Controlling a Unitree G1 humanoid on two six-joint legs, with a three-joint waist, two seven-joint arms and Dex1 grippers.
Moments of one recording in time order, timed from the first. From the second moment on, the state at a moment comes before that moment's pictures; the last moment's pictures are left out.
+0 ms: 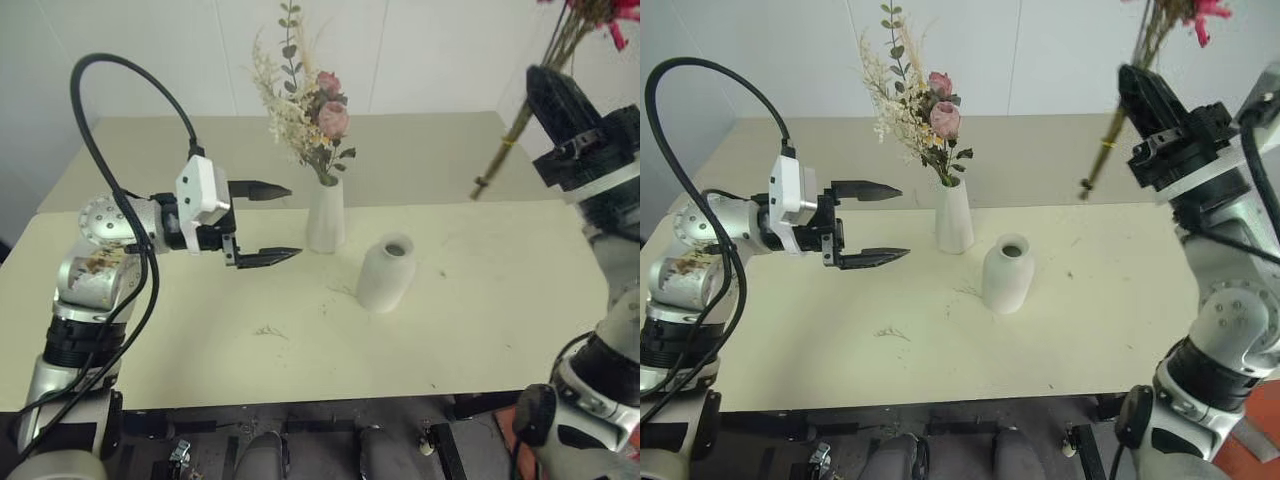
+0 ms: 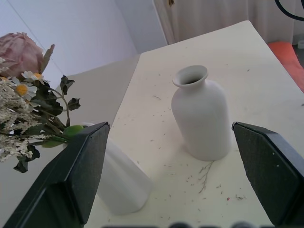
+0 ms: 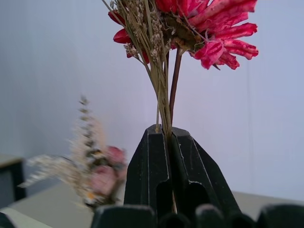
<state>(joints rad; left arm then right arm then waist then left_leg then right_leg) -0.67 0.74 0.02 -0.08 -0.43 0.26 -1.23 -0.64 -0.38 -0.52 -0.56 0.86 0.74 0.36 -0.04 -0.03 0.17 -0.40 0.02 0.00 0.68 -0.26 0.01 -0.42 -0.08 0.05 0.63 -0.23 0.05</state>
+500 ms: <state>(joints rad) -0.64 0.79 0.02 -0.11 -0.42 0.28 -1.21 -0.50 -0.27 -0.25 -0.41 0.61 0.38 0.42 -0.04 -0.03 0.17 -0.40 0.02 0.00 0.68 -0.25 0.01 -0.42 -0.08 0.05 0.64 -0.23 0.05</state>
